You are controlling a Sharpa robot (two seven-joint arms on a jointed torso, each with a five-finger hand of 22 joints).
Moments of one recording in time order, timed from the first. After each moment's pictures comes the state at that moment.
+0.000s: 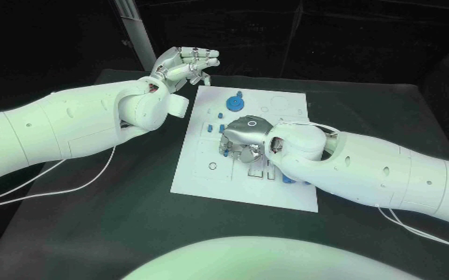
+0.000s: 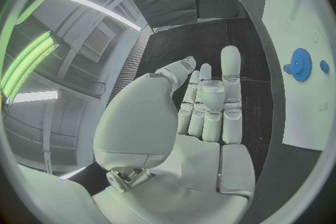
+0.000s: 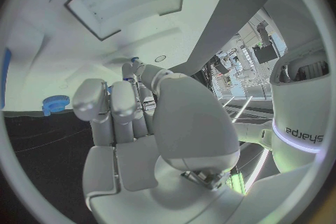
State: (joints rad) left arm 1.28 -0.79 -0.14 1.37 0.04 -0.19 0.50; left_hand 1.36 -0.14 0.43 0.01 0.14 1.02 0.17 0.12 0.07 1.12 0.09 0.24 0.08 1.31 0.01 1.19 0.75 0.18 1.22 0.11 0.60 0.81; right arm 1.08 -0.54 -0.04 1.52 -1.82 -0.12 -0.04; right_hand 1.44 -0.09 0.54 -0.03 0.05 1.13 0.14 0.06 0.07 1.24 0.07 0.07 0.07 1.47 -0.01 1.09 1.11 0.12 1.33 0.09 1.26 1.04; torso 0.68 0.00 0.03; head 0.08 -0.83
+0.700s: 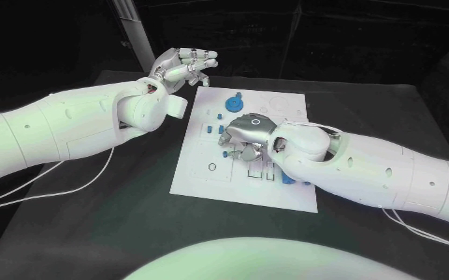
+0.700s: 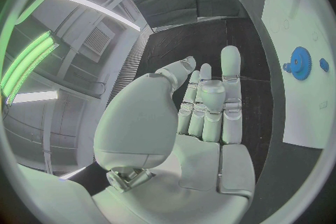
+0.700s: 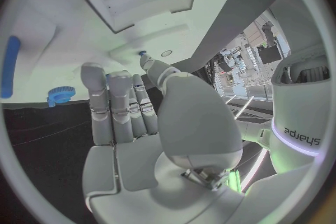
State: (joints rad) left arm 1.28 -0.79 -0.14 1.36 0.04 -0.19 0.50; left_hand 1.36 -0.14 0.43 0.01 0.14 1.02 0.17 0.12 0.07 1.12 0.09 0.24 0.08 1.31 0.01 1.19 0.75 0.18 1.22 0.11 0.60 0.81; right arm 1.08 -0.57 -0.05 1.53 -1.82 -0.20 -0.04; right_hand 1.36 -0.14 0.45 -0.03 0.07 0.95 0.18 0.06 0.06 1.02 0.12 0.08 0.06 1.43 0.03 0.90 0.92 0.15 1.19 0.13 1.09 0.79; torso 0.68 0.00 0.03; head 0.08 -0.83
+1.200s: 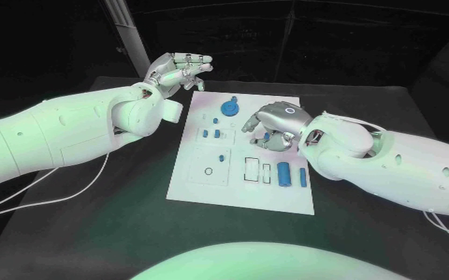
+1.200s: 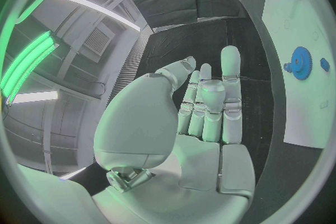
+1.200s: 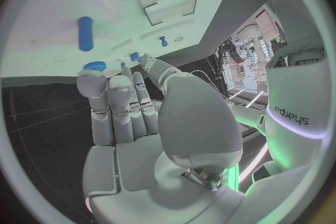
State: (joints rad) left arm 1.28 -0.79 -0.14 1.36 0.05 -0.19 0.49; left_hand 1.36 -0.14 0.43 0.01 0.14 1.02 0.17 0.12 0.07 1.12 0.09 0.24 0.08 1.30 0.01 1.19 0.74 0.18 1.22 0.11 0.60 0.81; right arm 1.13 -0.79 -0.04 1.66 -1.75 -0.31 -0.06; right_hand 1.36 -0.14 0.43 -0.02 0.08 0.99 0.17 0.07 0.07 1.08 0.11 0.12 0.06 1.46 0.01 0.96 0.96 0.15 1.25 0.11 1.14 0.87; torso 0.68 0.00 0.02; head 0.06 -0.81
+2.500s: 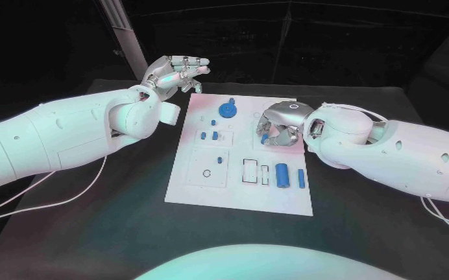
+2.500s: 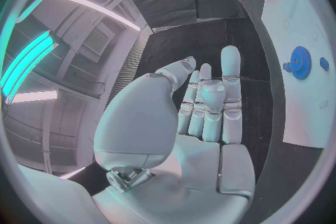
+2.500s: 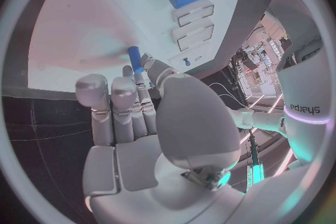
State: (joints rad) left arm 1.28 -0.79 -0.14 1.35 0.05 -0.18 0.49; left_hand 1.36 -0.14 0.43 0.01 0.14 1.02 0.17 0.12 0.07 1.12 0.09 0.24 0.08 1.30 0.01 1.19 0.74 0.18 1.22 0.11 0.60 0.81; right arm 1.17 -0.78 -0.04 1.58 -1.72 -0.09 -0.14; right_hand 1.39 -0.11 0.36 -0.01 0.08 1.00 0.14 0.07 0.07 1.14 0.08 0.15 0.06 1.47 0.00 1.01 0.98 0.13 1.30 0.10 1.18 0.94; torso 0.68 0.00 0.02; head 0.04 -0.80
